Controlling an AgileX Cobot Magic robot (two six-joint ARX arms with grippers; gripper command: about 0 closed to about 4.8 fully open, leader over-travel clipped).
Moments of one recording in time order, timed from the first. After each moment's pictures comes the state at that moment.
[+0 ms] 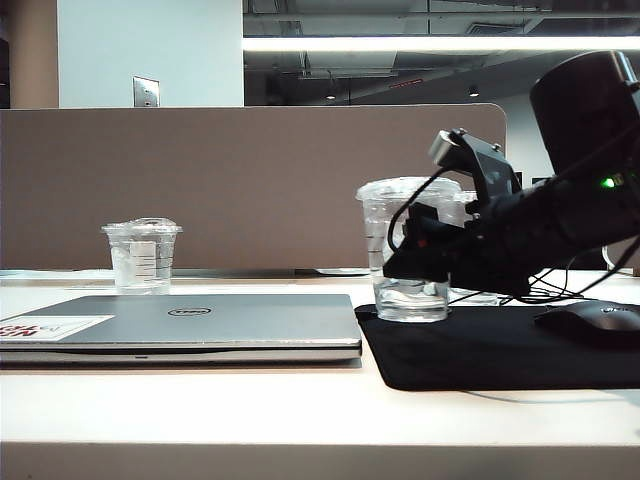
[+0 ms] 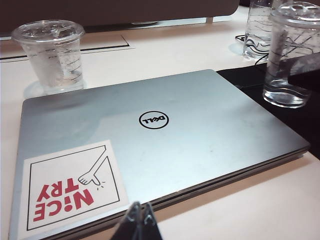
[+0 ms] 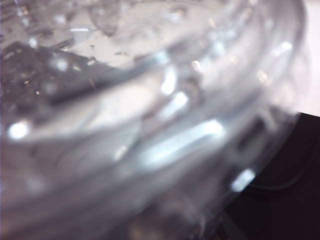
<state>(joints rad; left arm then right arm) -0.47 0.05 0.00 -0.11 -0.06 -0.01 0.37 1.74 0.55 0.87 -0.20 0.09</state>
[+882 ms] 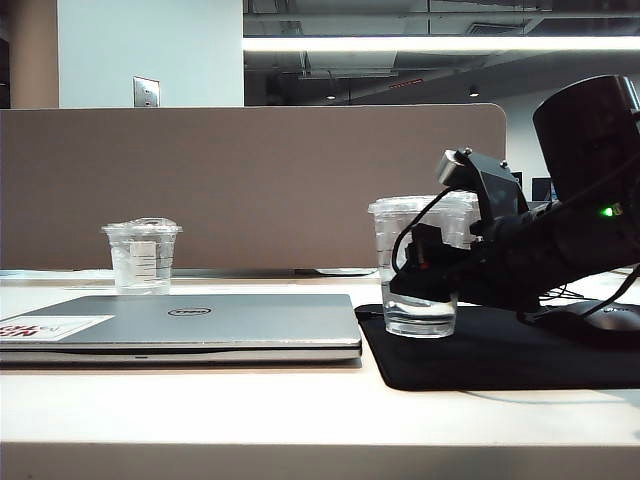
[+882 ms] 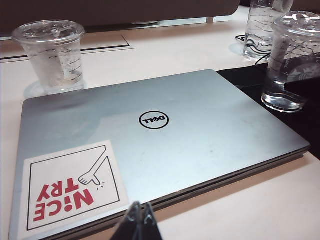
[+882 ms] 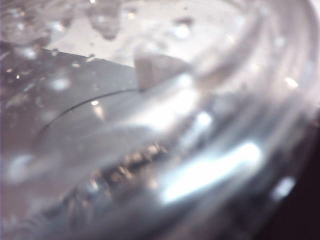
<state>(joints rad) -0.47 0.05 0.00 -0.11 -0.06 -0.01 0.37 1.82 0.54 0.98 -0.14 0.10</state>
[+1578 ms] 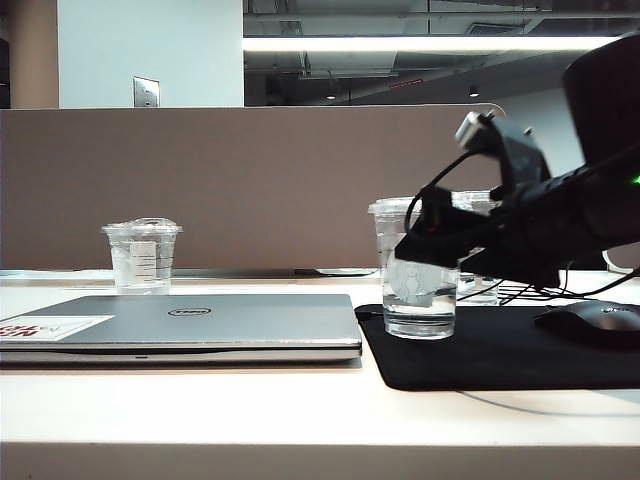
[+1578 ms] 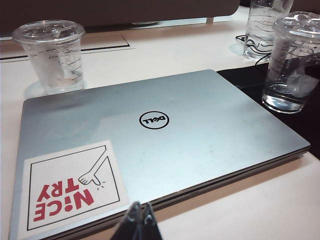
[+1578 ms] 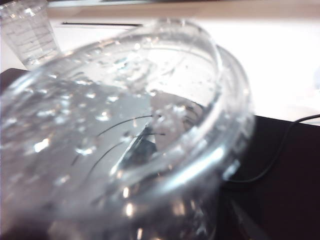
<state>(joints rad) -0.47 0.05 0.00 -0.11 -0.06 -0.01 0.37 1.69 0.46 1.00 -0.13 0.14</state>
